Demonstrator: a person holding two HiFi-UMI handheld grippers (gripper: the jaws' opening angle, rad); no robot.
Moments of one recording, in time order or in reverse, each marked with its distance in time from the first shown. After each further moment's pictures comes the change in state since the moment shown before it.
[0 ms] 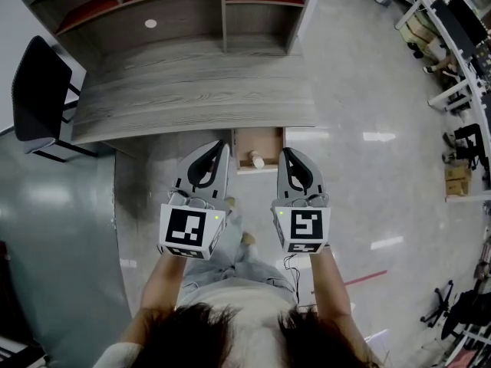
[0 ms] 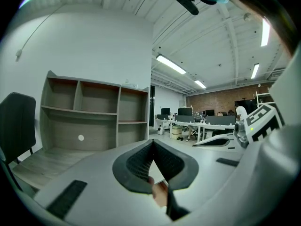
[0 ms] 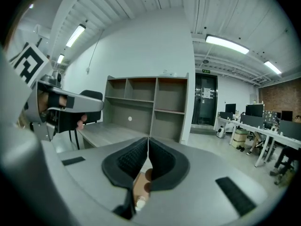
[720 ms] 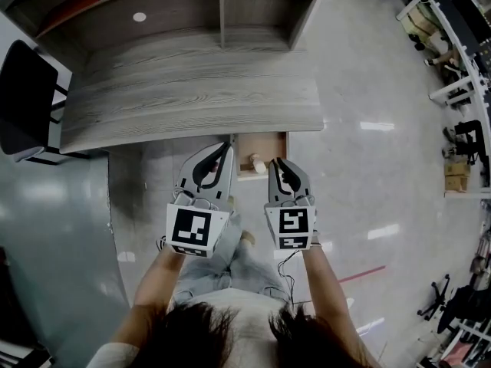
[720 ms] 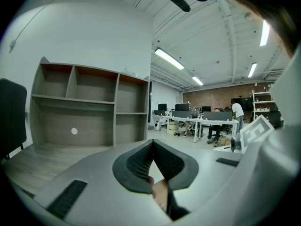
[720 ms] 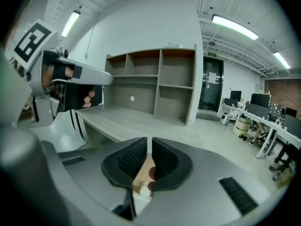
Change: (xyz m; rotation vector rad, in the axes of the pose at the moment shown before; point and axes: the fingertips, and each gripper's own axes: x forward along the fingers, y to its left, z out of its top) left arm 0.054 0.028 -0.049 0.007 0.046 -0.054; right arm 0.066 0.018 -0.095 0.015 0.199 0.050
